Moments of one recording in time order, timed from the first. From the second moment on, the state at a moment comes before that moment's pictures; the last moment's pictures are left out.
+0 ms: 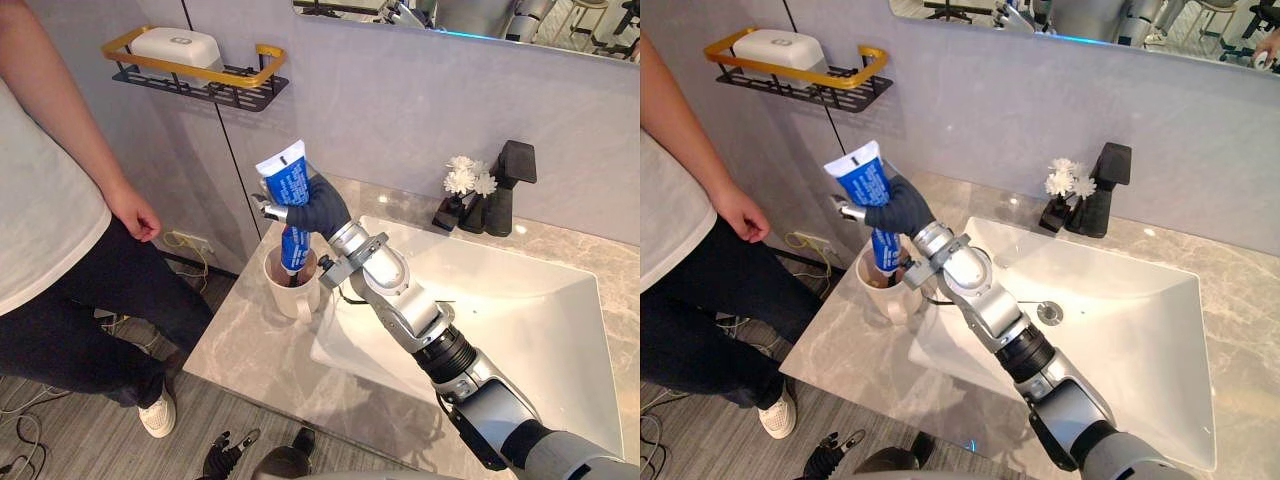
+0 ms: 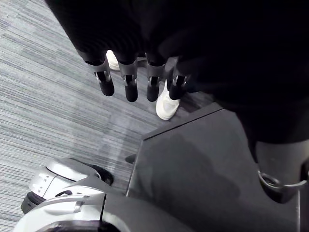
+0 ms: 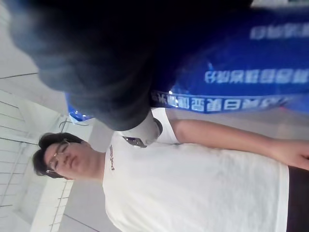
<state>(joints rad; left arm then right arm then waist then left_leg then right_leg) 0.24 0.13 0.00 0.90 0.01 -0.10 0.11 -0.66 -0.06 0.53 0.09 0.34 -0.15 0.09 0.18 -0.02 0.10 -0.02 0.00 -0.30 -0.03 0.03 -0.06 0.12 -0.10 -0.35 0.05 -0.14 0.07</state>
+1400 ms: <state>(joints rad) 0.24 0.13 0.00 0.91 0.01 -0.10 0.11 -0.60 -0.06 0.55 0.18 0.28 -0.12 0.11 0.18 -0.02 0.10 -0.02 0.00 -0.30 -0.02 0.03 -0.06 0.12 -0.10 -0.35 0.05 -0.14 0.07</state>
